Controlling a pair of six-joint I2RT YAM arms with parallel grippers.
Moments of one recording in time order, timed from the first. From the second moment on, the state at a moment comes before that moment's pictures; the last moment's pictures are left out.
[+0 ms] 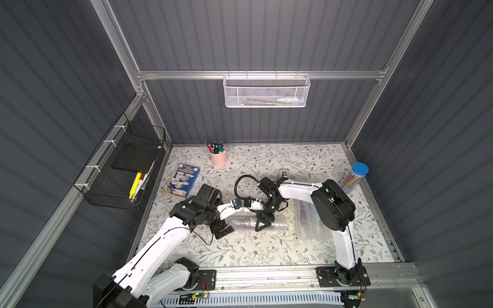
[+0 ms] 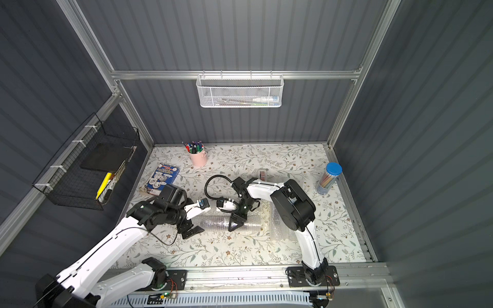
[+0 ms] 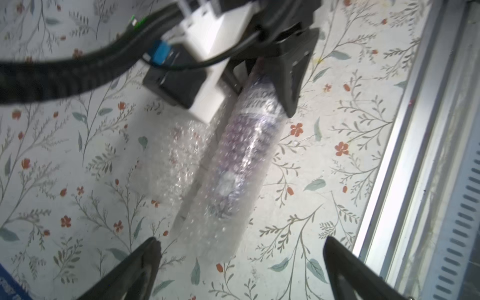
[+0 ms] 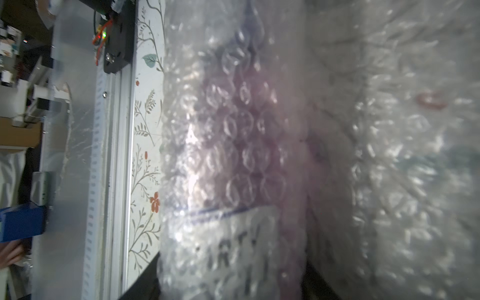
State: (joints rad) left arm -0.59 0.99 0.84 -0.90 0.30 0.68; right arm 0.72 2.12 1.40 -0.86 -0.82 -0.68
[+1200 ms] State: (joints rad) left arm -0.90 1.45 0.70 -0.32 -0.01 0.85; right arm 0.70 2.17 1.44 -0.95 -0.93 -0.68
